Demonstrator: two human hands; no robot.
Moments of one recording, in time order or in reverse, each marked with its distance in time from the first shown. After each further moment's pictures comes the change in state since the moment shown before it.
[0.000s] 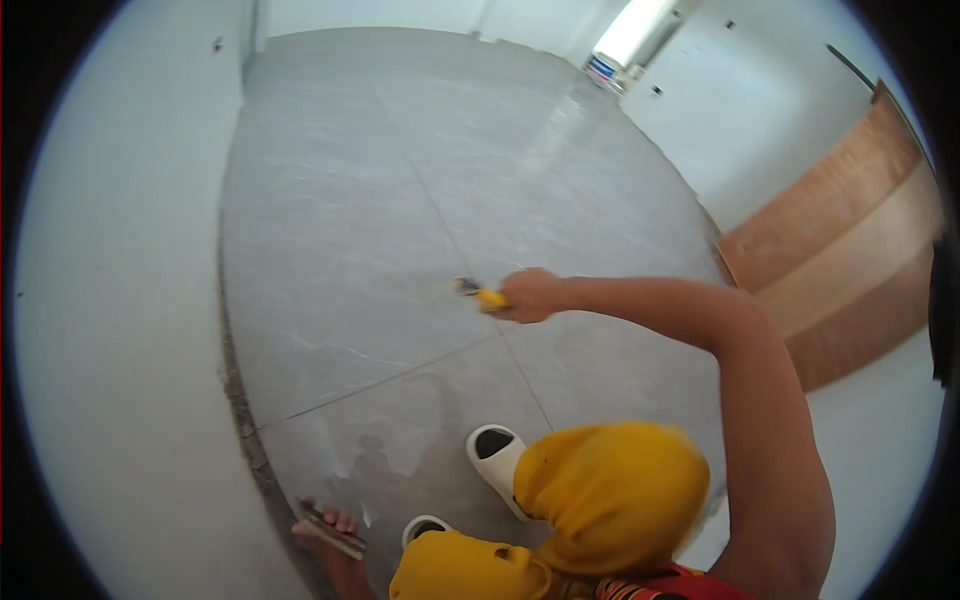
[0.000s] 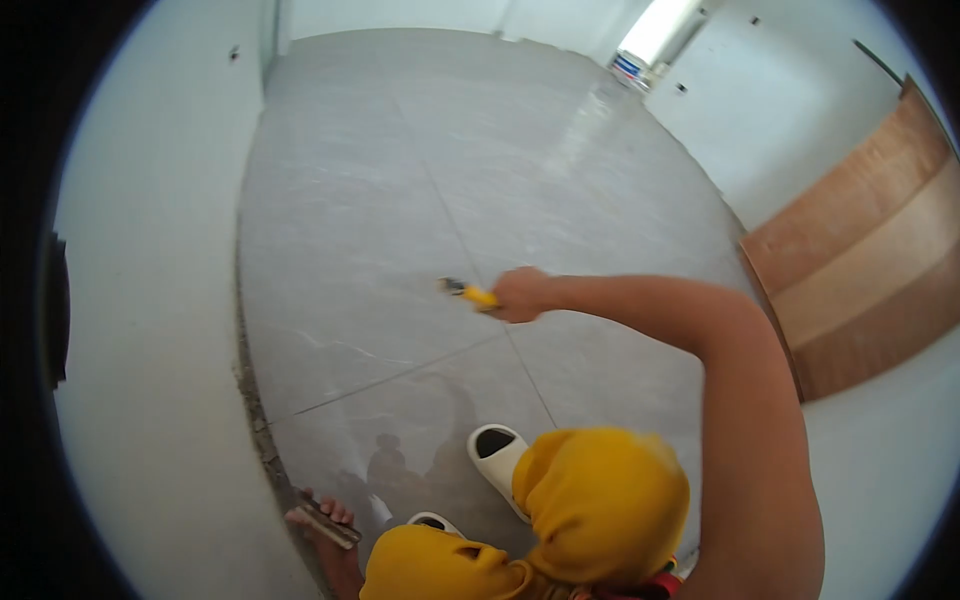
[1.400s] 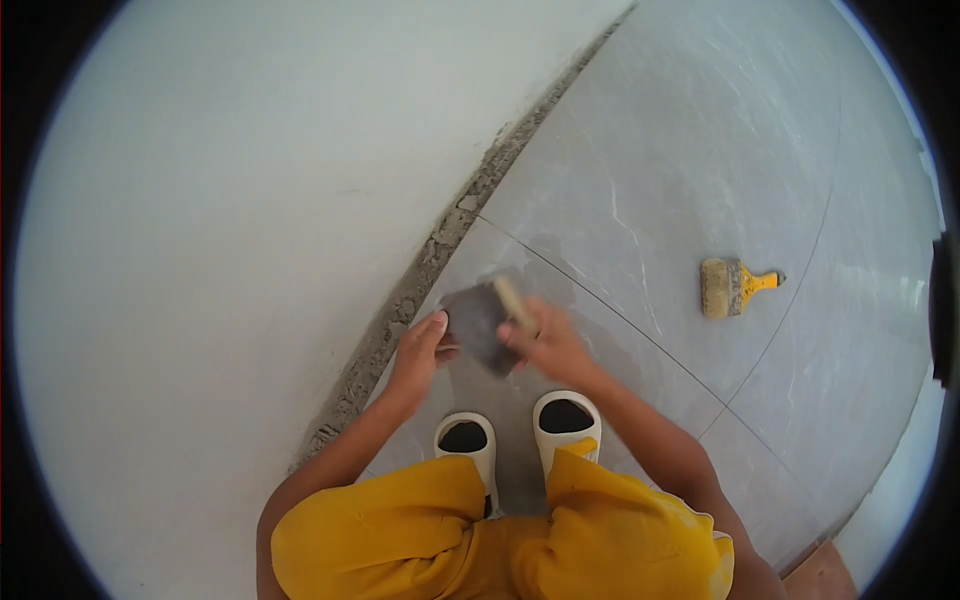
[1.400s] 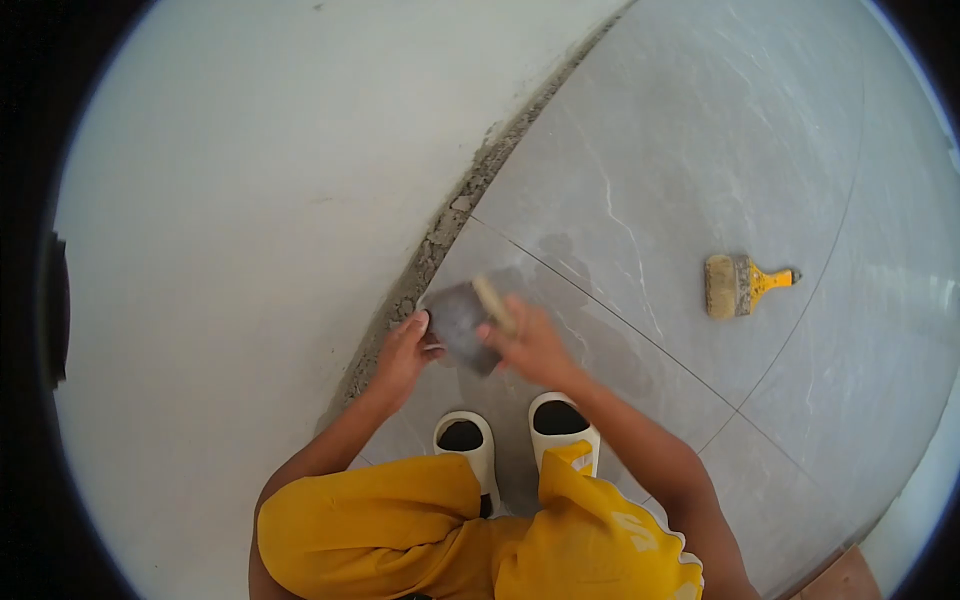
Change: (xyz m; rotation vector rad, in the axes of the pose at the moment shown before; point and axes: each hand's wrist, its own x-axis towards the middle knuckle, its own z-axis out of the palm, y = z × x) left_hand 0.046 -0.007 0.026 0.654 0.622 0.058; right_hand 0.124 -0.283 0.128 1.286 -0.429 -0.570
